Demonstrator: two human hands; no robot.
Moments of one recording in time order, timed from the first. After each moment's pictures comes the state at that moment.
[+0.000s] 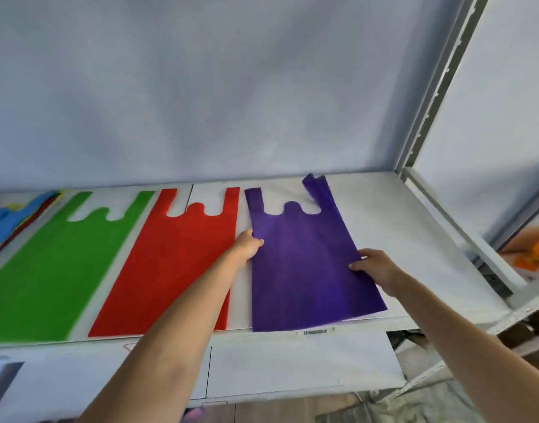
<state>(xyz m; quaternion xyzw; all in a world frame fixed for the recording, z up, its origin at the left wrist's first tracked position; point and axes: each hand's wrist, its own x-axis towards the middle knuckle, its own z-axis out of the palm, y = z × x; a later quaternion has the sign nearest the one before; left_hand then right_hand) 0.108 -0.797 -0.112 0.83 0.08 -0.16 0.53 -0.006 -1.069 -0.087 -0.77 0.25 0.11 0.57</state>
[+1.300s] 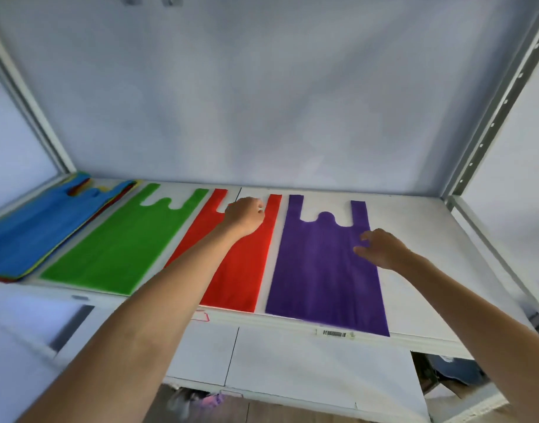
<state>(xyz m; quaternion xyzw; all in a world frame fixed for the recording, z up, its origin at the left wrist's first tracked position) 0.064 -0.734 0.005 0.98 -0.01 0.05 0.17 0.002 -1.024 0.004 -0.99 0.02 0.09 0.14</state>
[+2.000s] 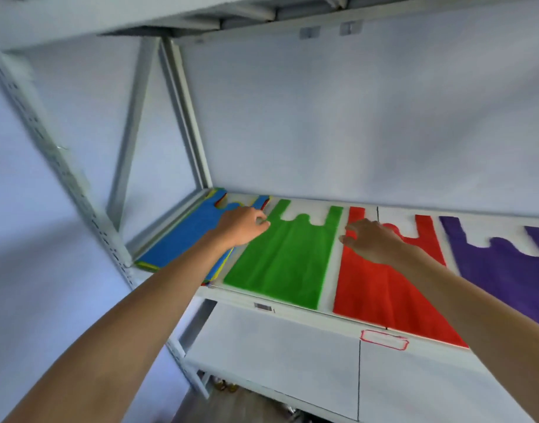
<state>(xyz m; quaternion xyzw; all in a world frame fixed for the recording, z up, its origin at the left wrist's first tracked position) -0.035 -0.338 0.063 0.99 0.02 0.06 0.08 -0.006 -0.615 0.046 -0.98 -0.17 0.04 0.09</state>
